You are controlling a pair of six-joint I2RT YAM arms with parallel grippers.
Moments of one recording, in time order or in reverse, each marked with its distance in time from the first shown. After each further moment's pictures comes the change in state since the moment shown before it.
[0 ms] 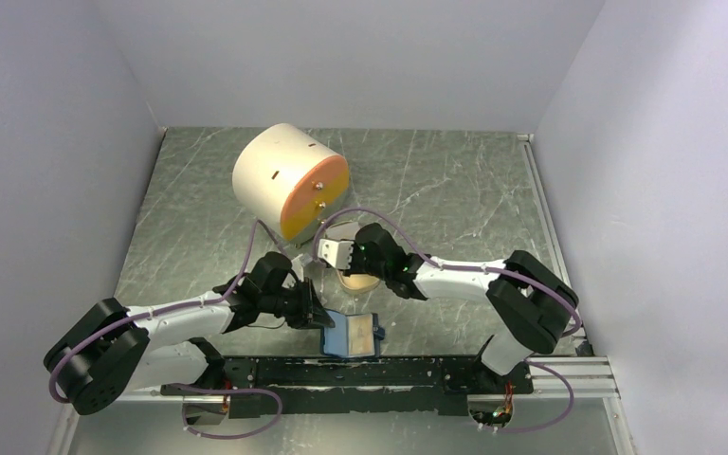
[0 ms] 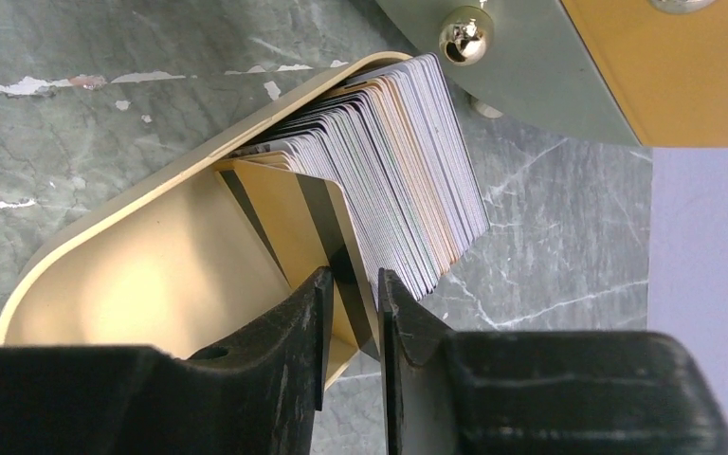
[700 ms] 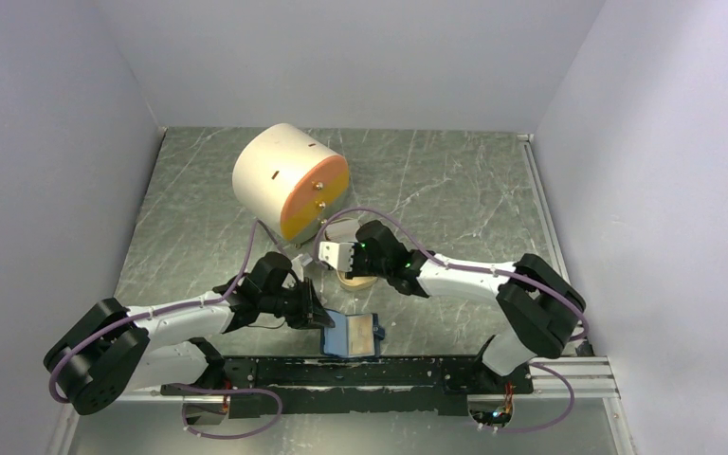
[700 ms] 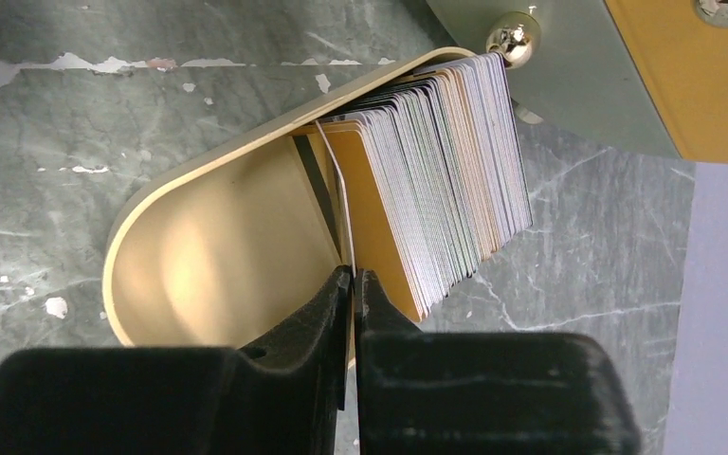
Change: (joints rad) left arm 0.000 0.000 0.000 0.001 0.000 -0.006; right arm -0.006 -0.039 0.031 -0.140 -0.074 0.000
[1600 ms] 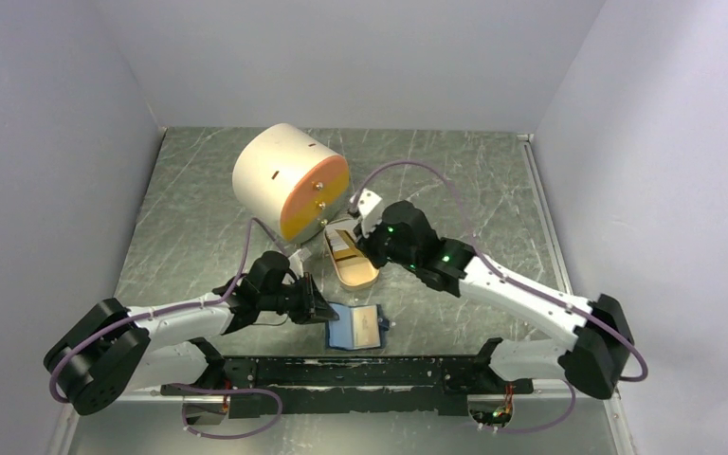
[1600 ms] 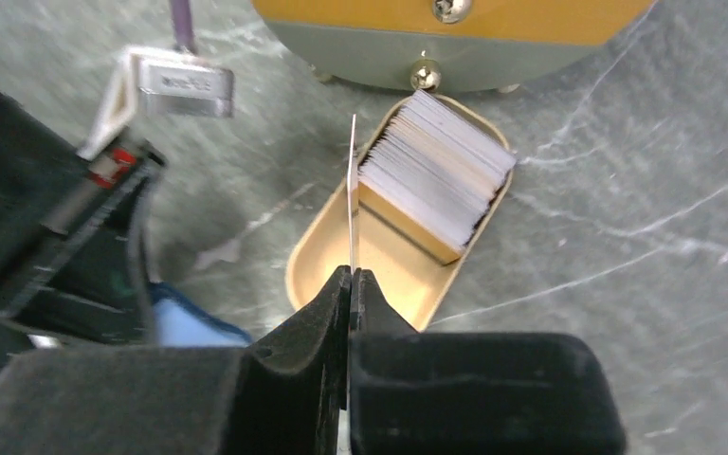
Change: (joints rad) left arm 0.000 -0.003 -0.017 0.120 -0.013 -0.060; right arm -0.004 -0.286 0.150 -0.293 -0.016 0.669
